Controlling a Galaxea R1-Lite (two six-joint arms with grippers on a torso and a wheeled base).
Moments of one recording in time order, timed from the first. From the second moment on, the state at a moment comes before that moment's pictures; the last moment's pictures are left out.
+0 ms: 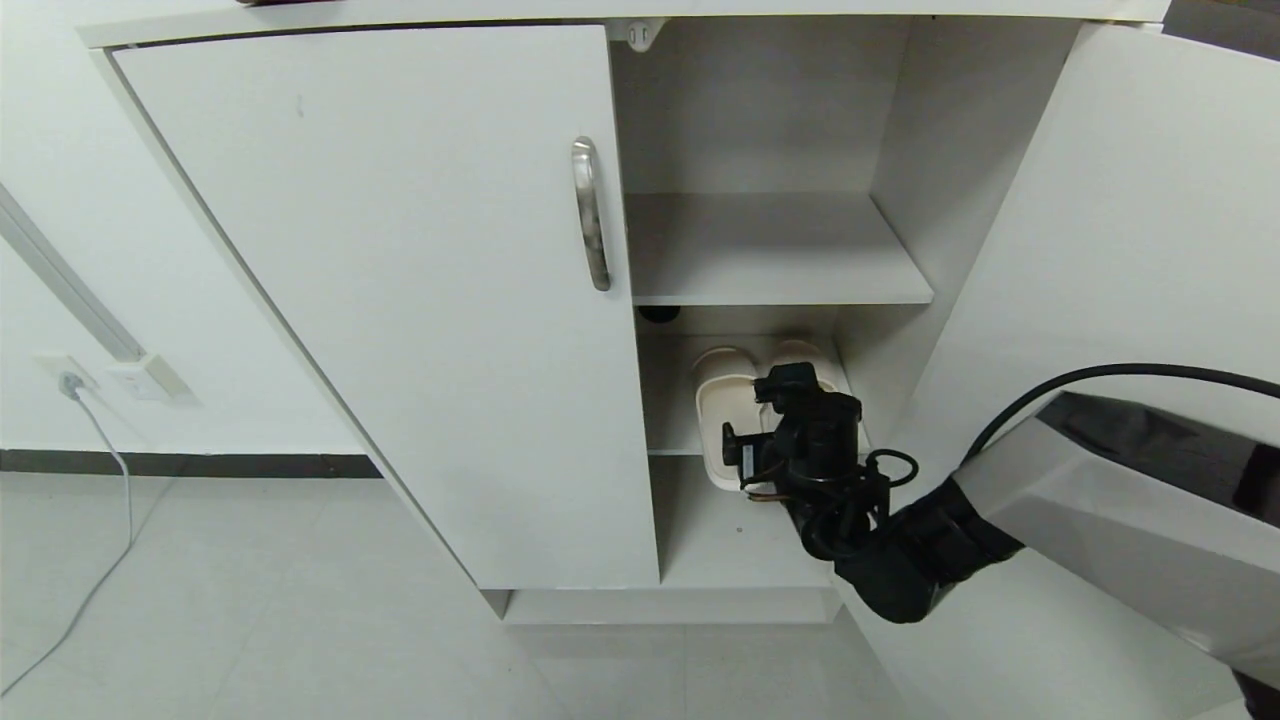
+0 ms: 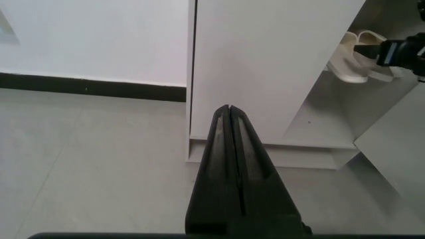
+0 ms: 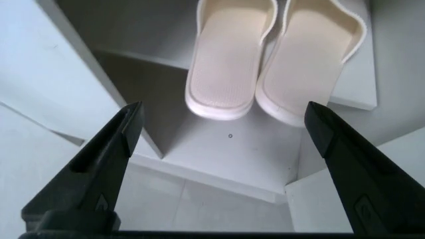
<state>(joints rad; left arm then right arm) 0.00 0.00 0.00 0.00 0.03 -0.10 0.67 2.29 -1.18 -0.98 -0.55 0.05</state>
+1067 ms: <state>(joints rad) 0.00 0.00 0.00 0.00 0.03 -0.10 0.83 2.08 -0.75 -1.18 -0.55 0.05</state>
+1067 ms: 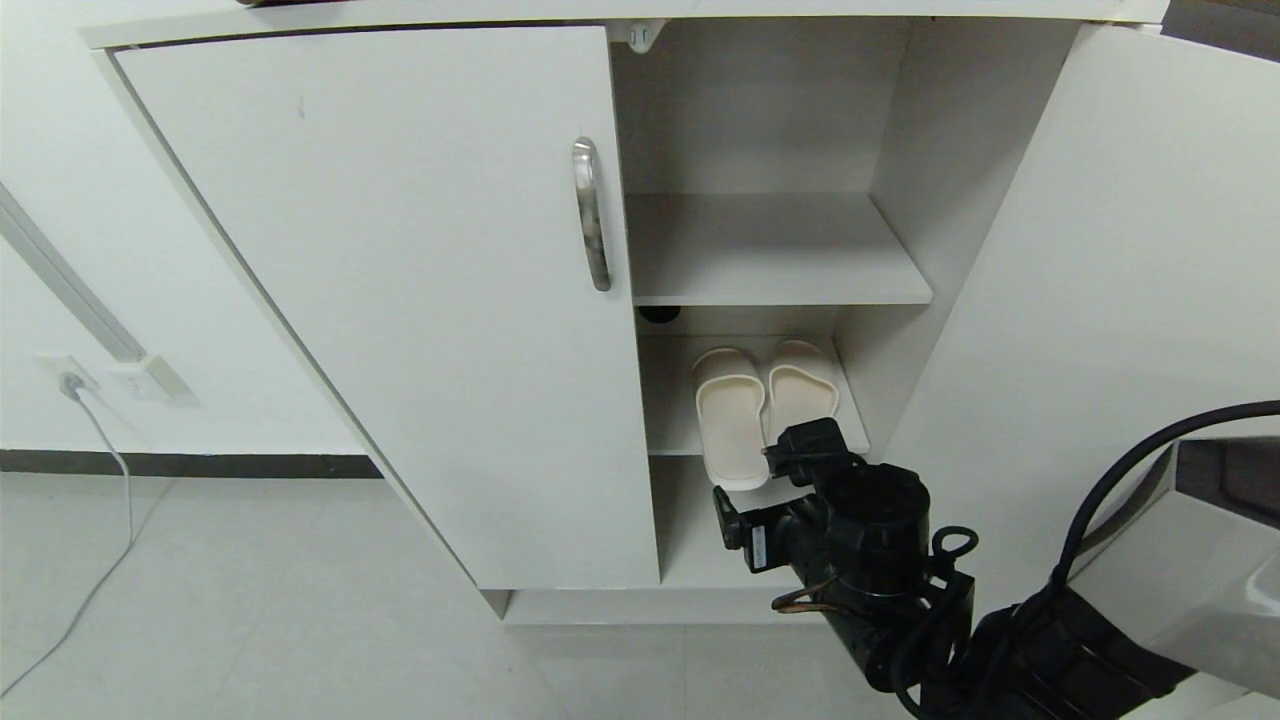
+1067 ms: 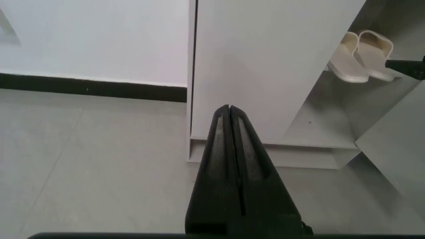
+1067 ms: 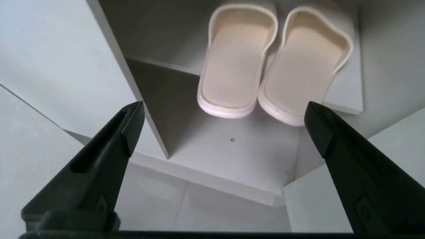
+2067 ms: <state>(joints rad) 0.00 0.00 0.00 0.00 0.03 -0.09 0.84 2.08 -0.75 -1.18 -0.55 0.05</state>
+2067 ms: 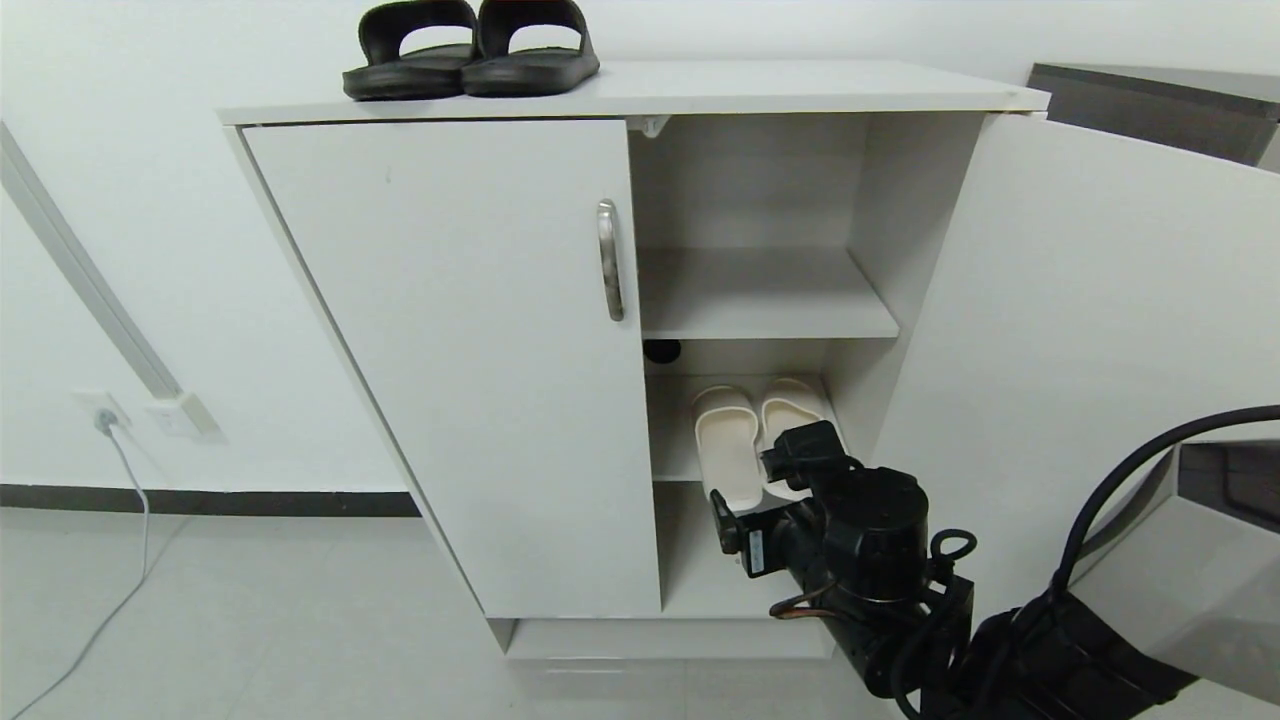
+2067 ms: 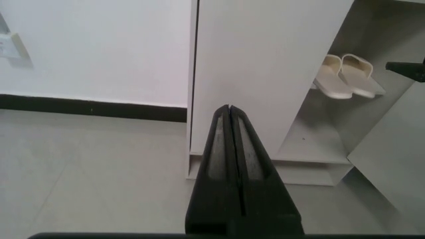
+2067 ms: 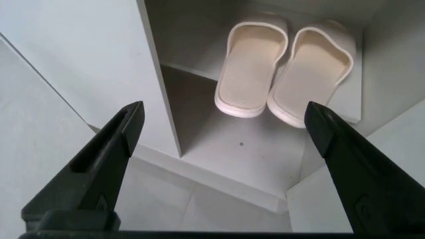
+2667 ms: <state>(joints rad) 0.00 0.00 0.00 0.00 0.03 -0.10 0.84 2.04 -0.68 -1.20 -0.48 0.05</state>
